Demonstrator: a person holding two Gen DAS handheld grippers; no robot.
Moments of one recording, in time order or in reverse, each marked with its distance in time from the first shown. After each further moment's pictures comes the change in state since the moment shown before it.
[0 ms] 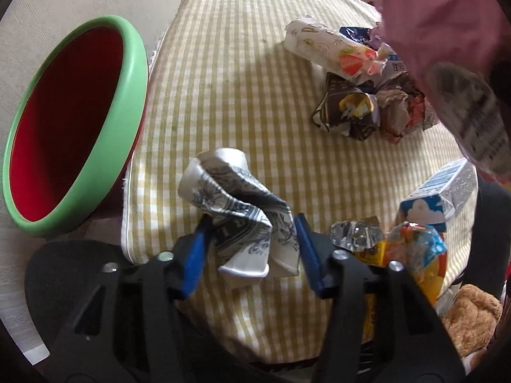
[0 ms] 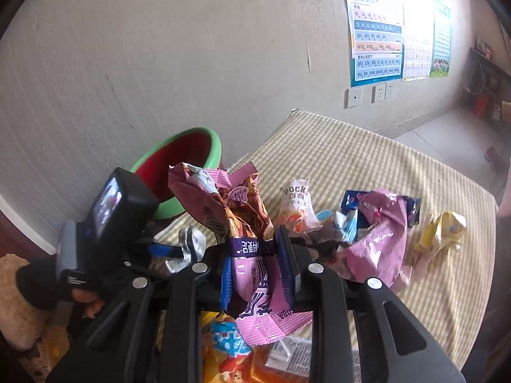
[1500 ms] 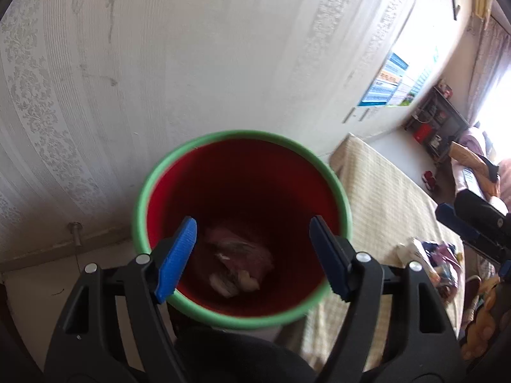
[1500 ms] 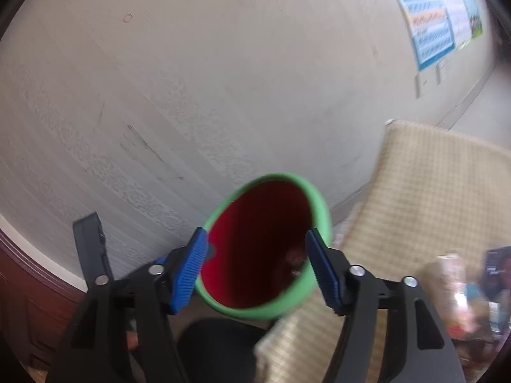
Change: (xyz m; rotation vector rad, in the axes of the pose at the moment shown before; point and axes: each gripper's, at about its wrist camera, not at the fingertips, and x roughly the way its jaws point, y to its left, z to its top) left arm -0.100 0.175 -0.012 -0.518 -0.516 0.081; right arm 0.096 0.073 0.114 0.167 -0.015 0.266
